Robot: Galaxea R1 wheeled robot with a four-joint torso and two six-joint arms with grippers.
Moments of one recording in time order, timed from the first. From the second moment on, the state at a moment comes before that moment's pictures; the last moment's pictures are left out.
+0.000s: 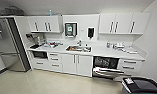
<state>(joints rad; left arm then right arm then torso) 1.47 2.80 -2.38 0.97 -0.10 -0.85 -1.50 2.97 -2.63 -0.42 0.04 0.55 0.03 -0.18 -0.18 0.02</state>
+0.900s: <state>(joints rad) 1.47 2.80 -2.38 0.97 -0.10 -0.85 -1.51 2.97 -2.63 -0.42 0.04 0.54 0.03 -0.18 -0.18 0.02</state>
